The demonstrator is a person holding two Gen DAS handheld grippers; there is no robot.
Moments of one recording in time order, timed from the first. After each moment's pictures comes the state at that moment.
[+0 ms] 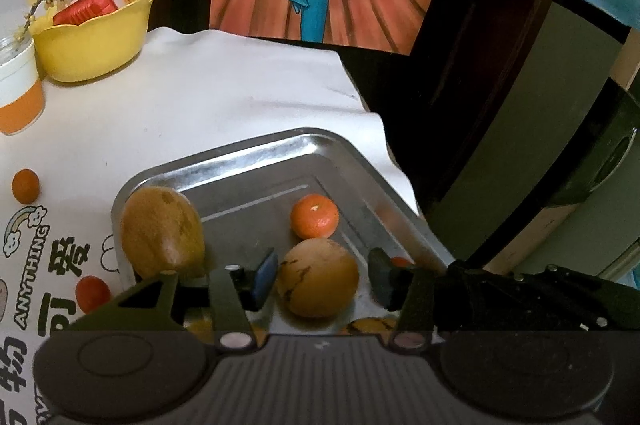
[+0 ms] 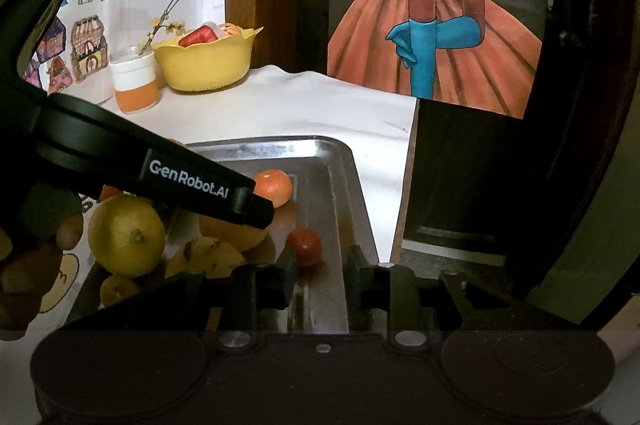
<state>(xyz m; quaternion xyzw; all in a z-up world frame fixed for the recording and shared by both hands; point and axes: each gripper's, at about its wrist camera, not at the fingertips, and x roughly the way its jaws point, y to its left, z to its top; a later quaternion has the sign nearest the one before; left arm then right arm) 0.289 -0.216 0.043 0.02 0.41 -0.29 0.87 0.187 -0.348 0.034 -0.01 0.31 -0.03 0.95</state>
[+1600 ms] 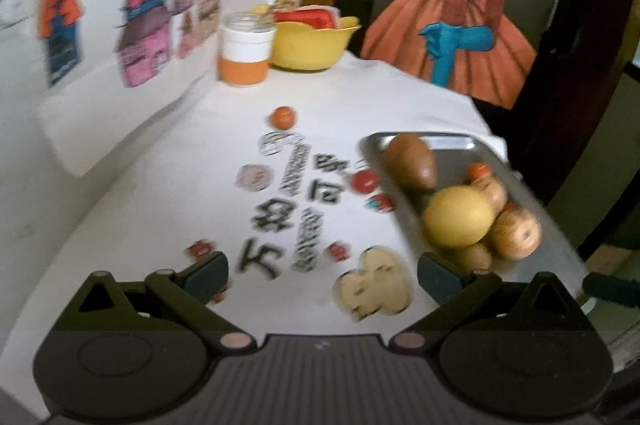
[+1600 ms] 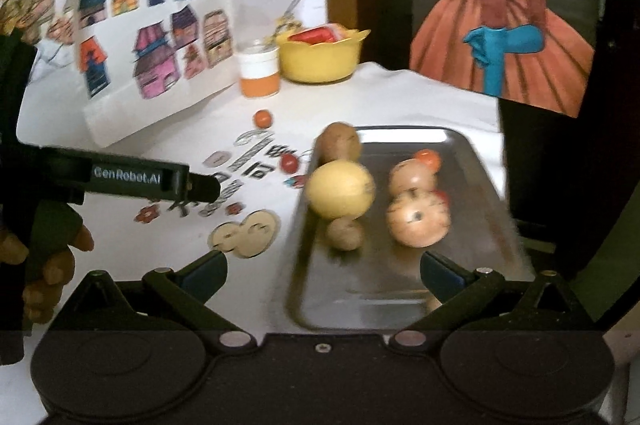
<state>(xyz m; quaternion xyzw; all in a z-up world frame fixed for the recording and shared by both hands) 0.181 -0.019 0.067 -0.03 0.38 -0.12 0.92 0.092 -0.230 0.083 0.01 0.35 0.07 0.94</state>
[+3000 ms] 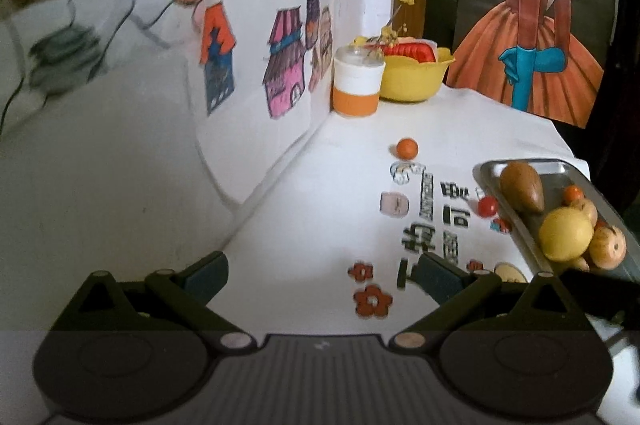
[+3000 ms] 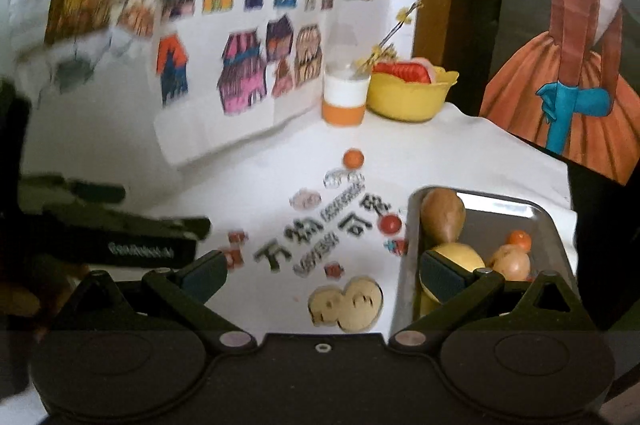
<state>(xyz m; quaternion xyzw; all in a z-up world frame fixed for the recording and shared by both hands) 0.184 0.048 0.087 0.01 0.34 -0.02 0.94 0.141 -0.151 0.130 -0.03 0.32 0.13 0.94</state>
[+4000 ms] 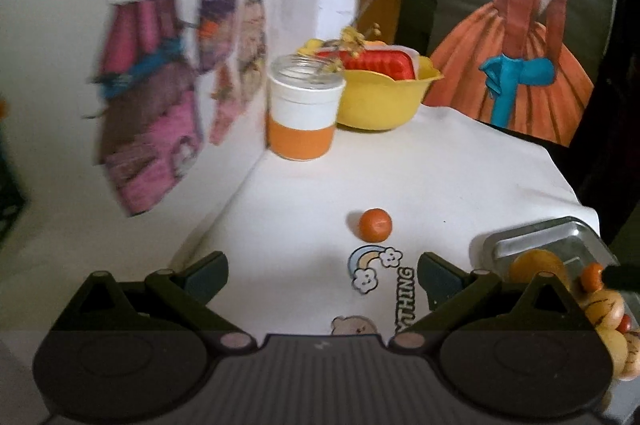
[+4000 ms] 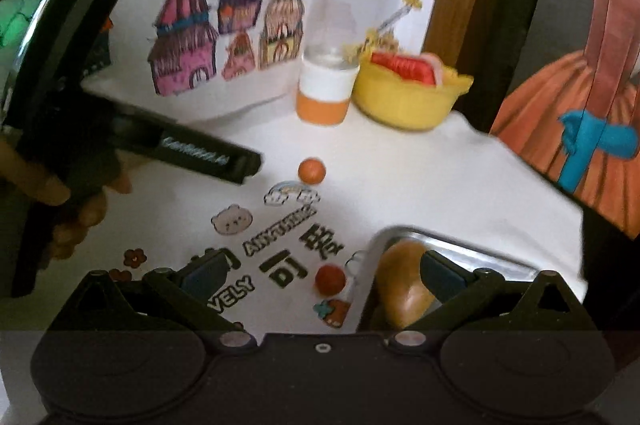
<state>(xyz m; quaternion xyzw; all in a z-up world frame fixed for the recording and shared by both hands) 0.344 0.010 0.056 -0.01 0.34 -0.10 0.94 0.255 -0.173 0.078 -0.11 0.34 0.15 0.92</state>
